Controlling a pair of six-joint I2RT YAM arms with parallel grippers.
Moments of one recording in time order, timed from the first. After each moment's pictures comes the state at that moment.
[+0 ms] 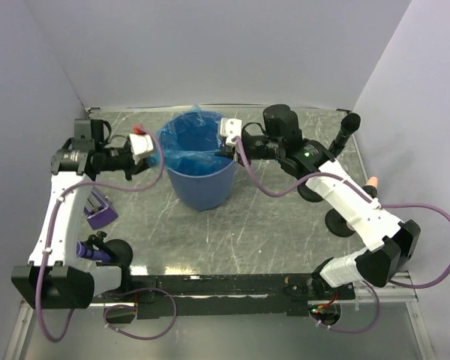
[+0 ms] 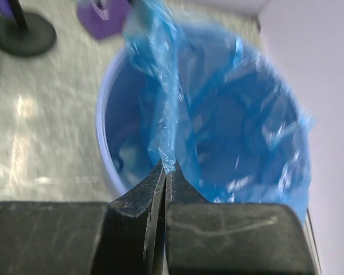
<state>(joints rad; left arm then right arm) 0.02 1.23 1.35 -0.95 0.92 1.00 0.65 1.40 1.50 -0.45 -0.67 -0.64</state>
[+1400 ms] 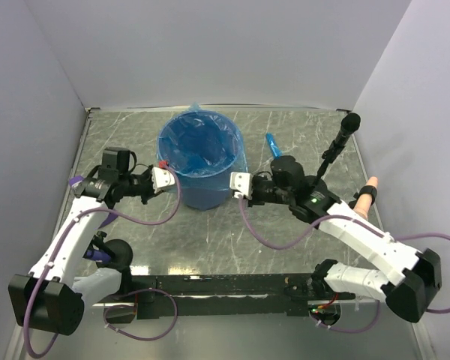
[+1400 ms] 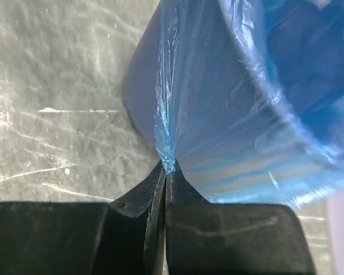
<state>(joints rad) -0.18 1.06 0.95 -0.69 0.76 0.99 0.72 1.06 0.93 -0.32 -0.42 -0.76</state>
